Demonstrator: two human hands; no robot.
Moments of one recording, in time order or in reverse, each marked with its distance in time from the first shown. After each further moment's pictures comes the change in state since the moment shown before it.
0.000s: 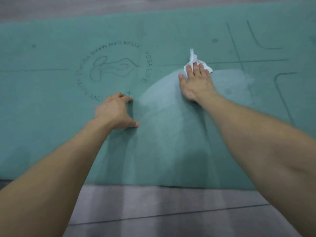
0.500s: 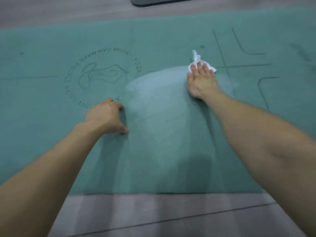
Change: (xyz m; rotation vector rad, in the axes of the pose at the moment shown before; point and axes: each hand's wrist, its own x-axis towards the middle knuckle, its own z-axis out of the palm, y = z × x) left_hand 0.000 0.021 -0.010 0.114 -0.039 0.025; right_hand 0.023 0.064 -0.016 0.008 0.086 0.028
